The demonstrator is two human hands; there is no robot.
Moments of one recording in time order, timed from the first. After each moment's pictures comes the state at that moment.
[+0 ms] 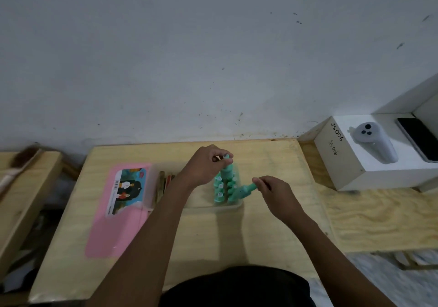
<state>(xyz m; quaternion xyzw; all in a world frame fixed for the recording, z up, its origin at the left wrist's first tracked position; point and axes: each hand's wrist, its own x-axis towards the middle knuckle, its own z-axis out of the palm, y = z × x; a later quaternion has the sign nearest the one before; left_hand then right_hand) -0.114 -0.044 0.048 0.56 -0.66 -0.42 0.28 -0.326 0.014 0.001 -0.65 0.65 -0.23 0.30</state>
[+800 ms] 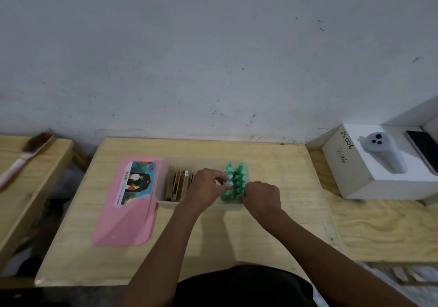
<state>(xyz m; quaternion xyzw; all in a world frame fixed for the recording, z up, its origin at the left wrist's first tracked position) -0.094 0.005 0.002 0.63 -0.64 -0.36 0.27 -0.255 0.010 -0.008 -0.74 0.66 0.11 0.04</state>
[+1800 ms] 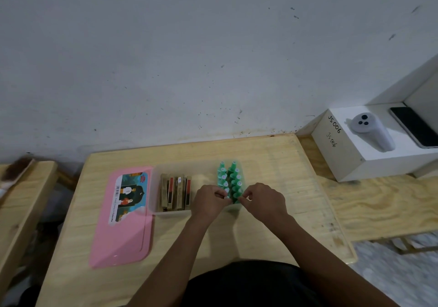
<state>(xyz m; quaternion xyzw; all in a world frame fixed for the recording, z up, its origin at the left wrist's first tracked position) -0.114 0.011 -0.040 0.69 -0.55 -0.43 0.21 -0.274 0.025 -0.017 -0.66 0.72 -0.04 0.19</state>
